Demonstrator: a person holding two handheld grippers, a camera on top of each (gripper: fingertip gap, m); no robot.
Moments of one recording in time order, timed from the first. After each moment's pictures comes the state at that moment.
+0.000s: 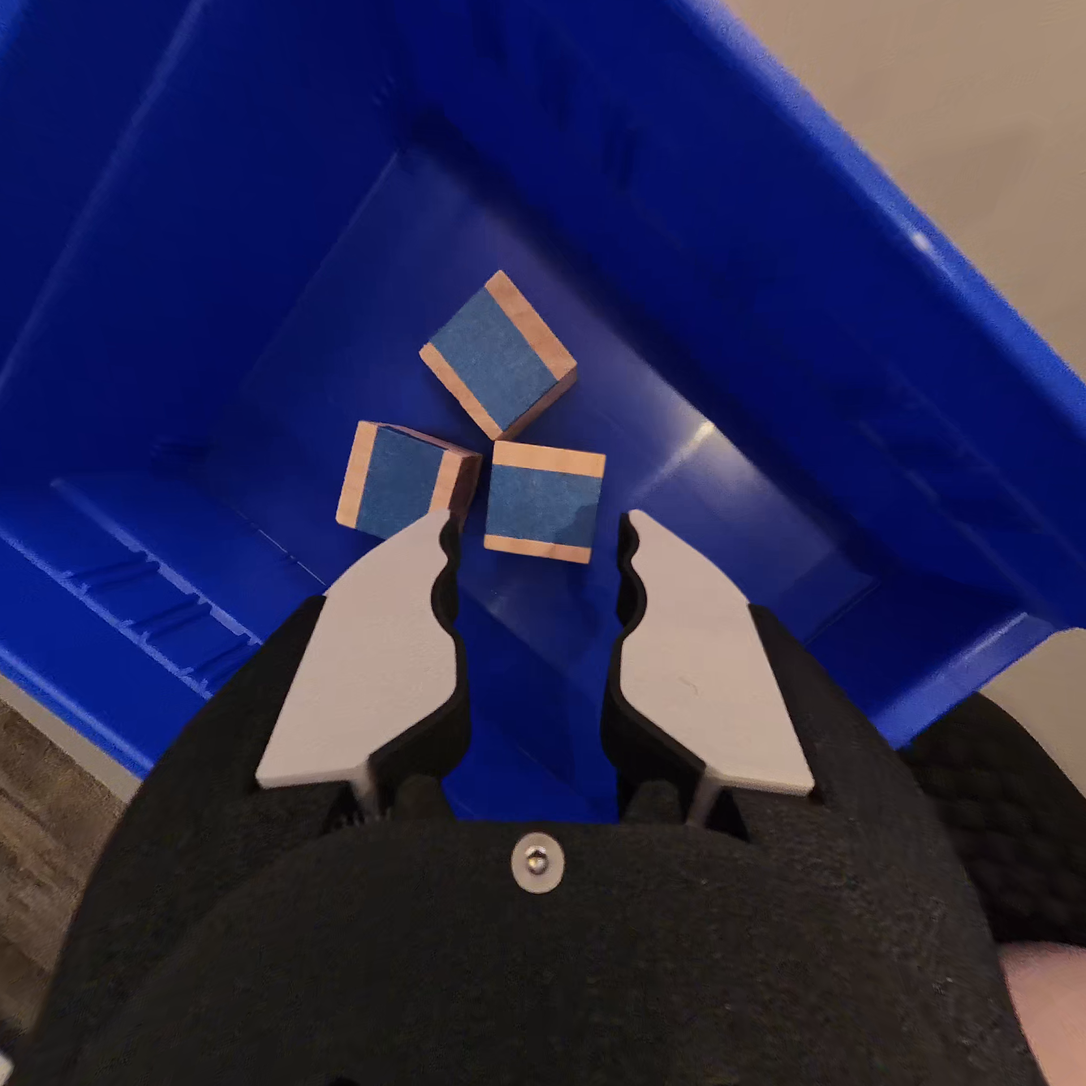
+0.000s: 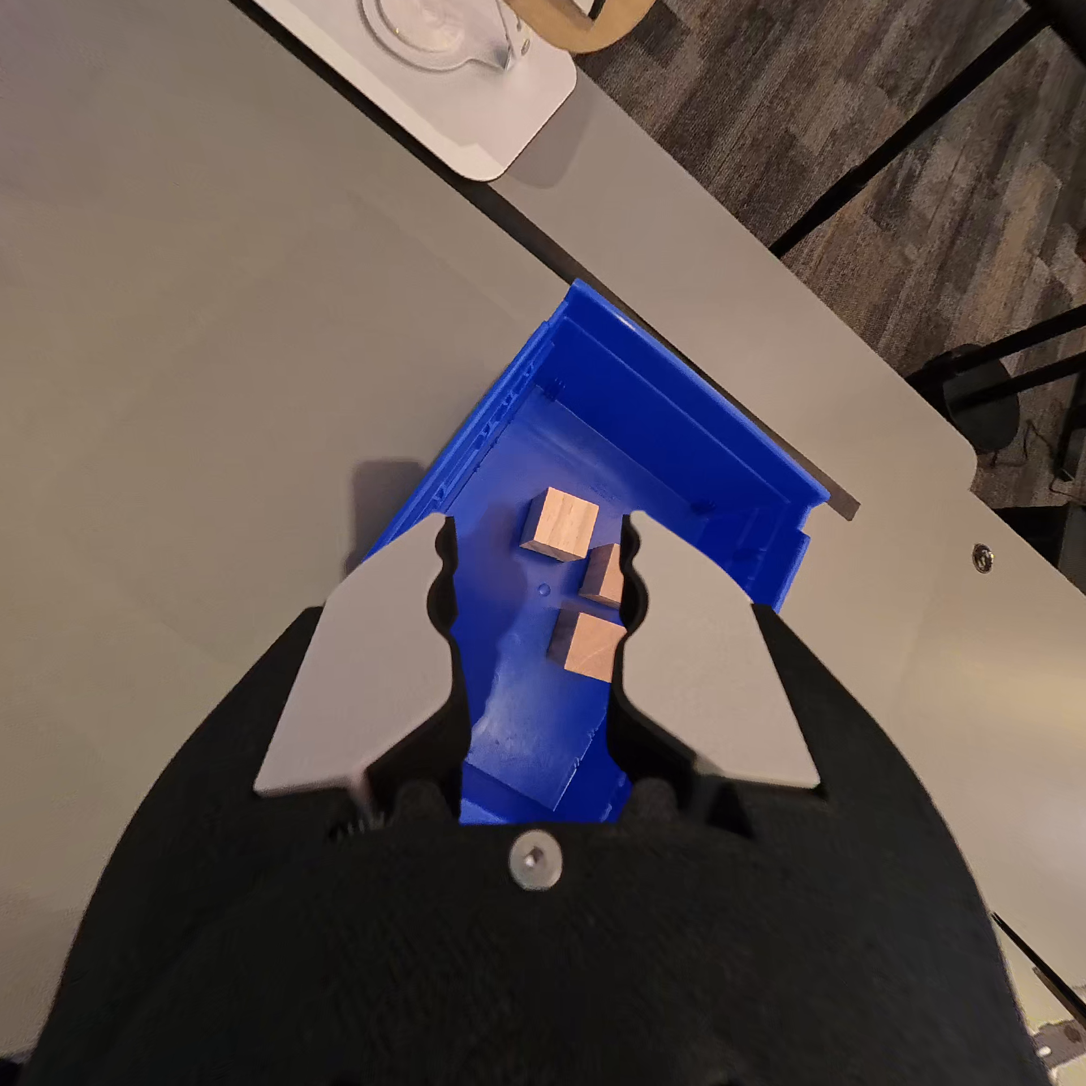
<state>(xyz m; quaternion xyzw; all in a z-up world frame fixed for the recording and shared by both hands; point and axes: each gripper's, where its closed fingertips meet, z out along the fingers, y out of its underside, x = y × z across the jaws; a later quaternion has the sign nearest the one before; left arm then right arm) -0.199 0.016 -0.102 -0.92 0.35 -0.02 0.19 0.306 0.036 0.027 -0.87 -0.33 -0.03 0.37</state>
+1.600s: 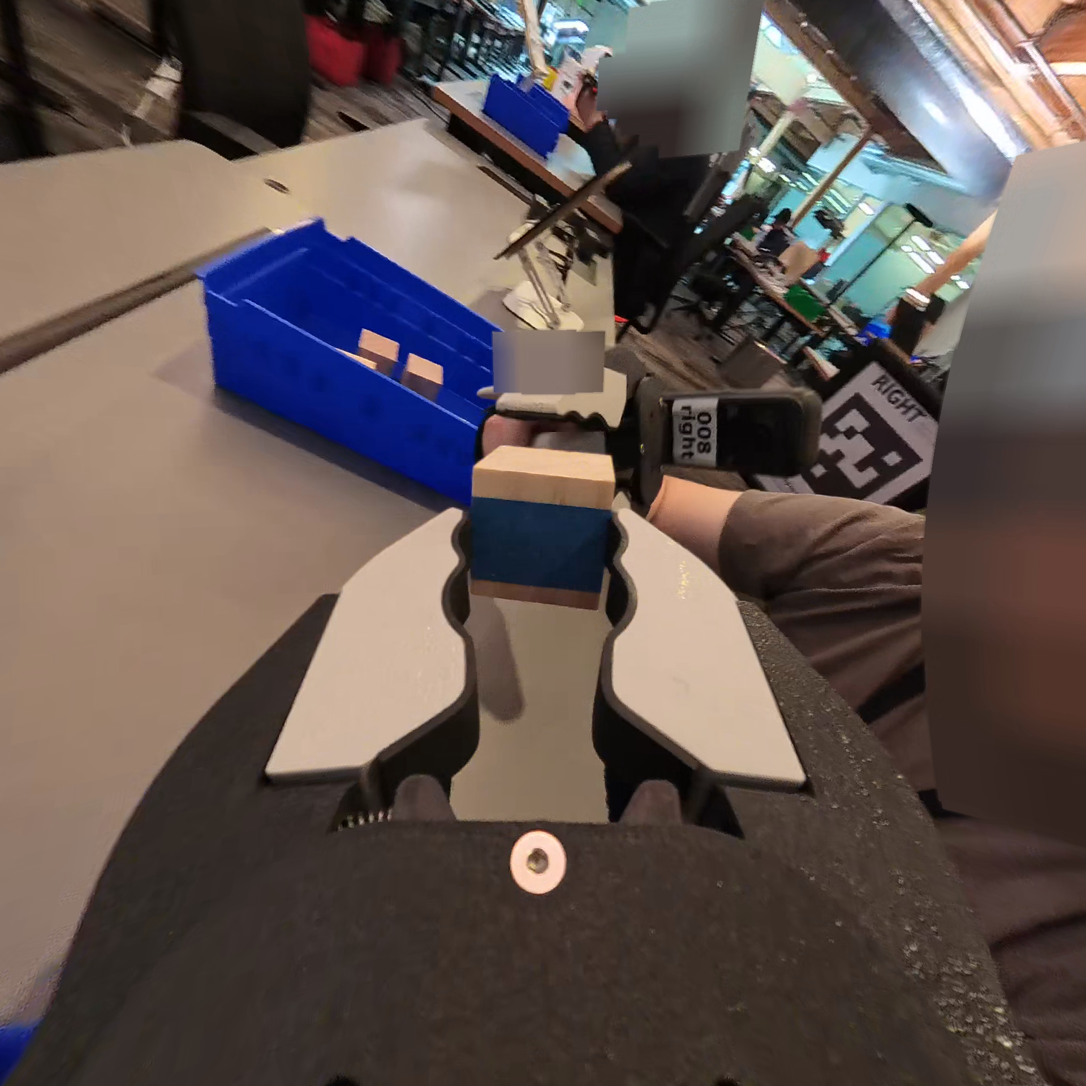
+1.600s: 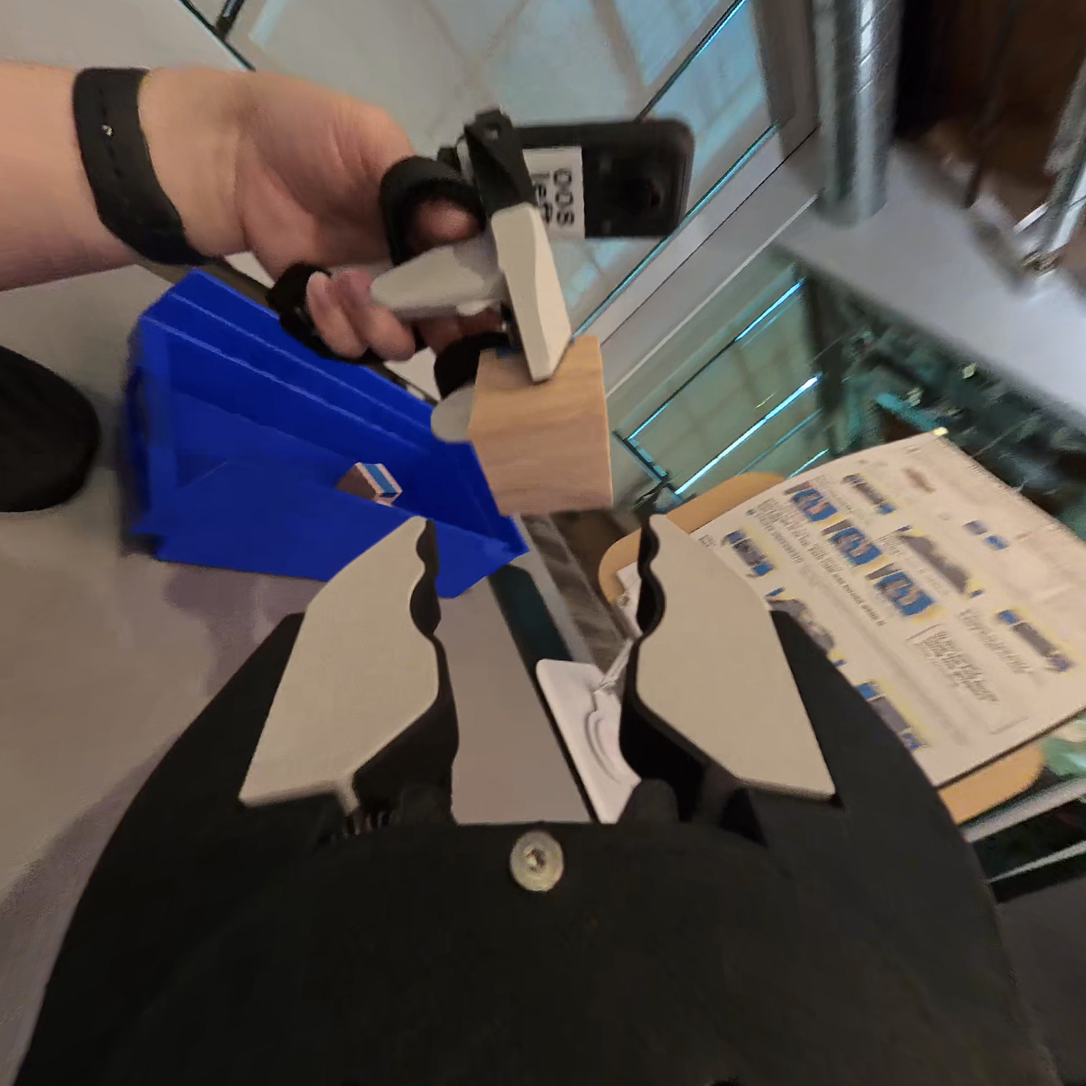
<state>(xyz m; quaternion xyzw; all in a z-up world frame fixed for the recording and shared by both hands) 0.035 -0.070 0.084 -0.69 0.38 -0.54 0.31 0.047 -0.066 0.067 -0.39 -0.55 0.11 0.73</state>
